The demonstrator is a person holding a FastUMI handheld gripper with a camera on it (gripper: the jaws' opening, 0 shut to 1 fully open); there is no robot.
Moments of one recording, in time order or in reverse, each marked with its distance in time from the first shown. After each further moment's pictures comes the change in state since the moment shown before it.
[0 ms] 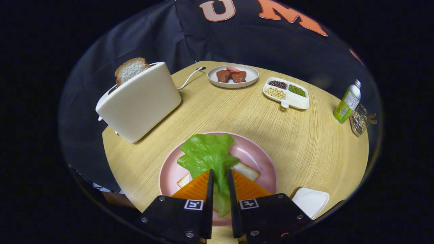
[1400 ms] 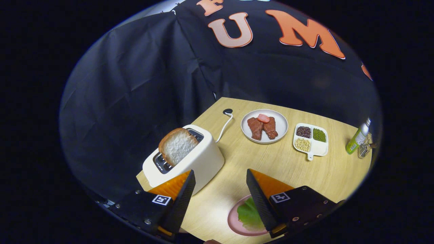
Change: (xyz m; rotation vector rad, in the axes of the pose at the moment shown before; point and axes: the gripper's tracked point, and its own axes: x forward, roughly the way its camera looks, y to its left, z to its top) arm -0.045 0.121 0.190 0.083 -0.189 0.129
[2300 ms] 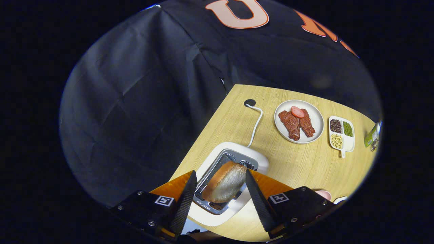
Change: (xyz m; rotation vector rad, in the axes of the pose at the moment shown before) arm 0.089 0.089 0.037 0.115 0.229 -0.016
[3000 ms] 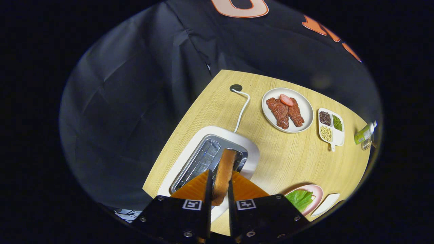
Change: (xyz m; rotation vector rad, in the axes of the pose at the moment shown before) arm 0.015 -0.019 -0.022 -0.001 0.084 -0.102
